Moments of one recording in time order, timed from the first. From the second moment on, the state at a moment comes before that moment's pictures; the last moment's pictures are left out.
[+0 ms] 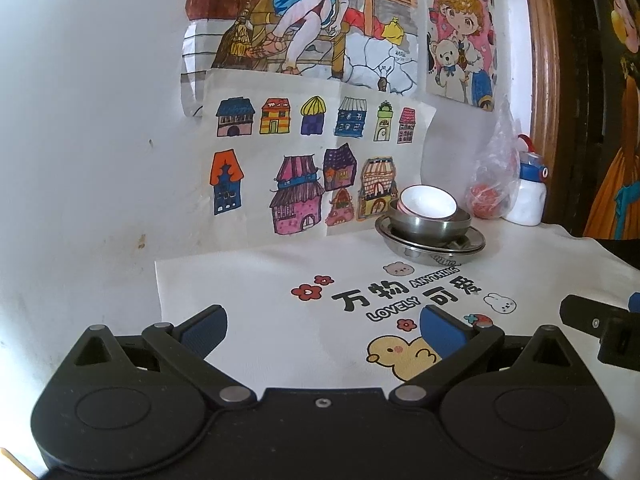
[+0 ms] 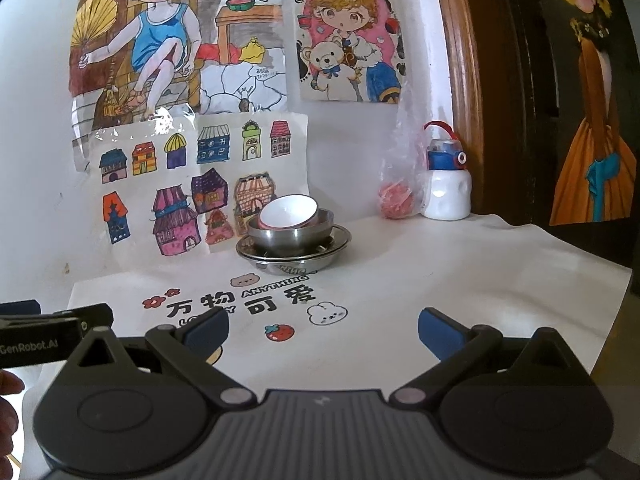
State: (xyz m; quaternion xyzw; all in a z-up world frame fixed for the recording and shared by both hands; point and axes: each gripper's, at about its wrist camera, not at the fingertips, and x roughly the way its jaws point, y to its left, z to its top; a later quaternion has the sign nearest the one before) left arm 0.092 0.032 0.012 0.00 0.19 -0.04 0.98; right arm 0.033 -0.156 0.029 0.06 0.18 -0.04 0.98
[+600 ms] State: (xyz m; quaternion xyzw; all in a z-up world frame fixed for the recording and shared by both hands) left arm 0.095 0.035 0.003 -0.01 0.20 -0.04 0.98; right arm 0.037 -0.159 0.019 0.08 0.20 -0.05 0.98
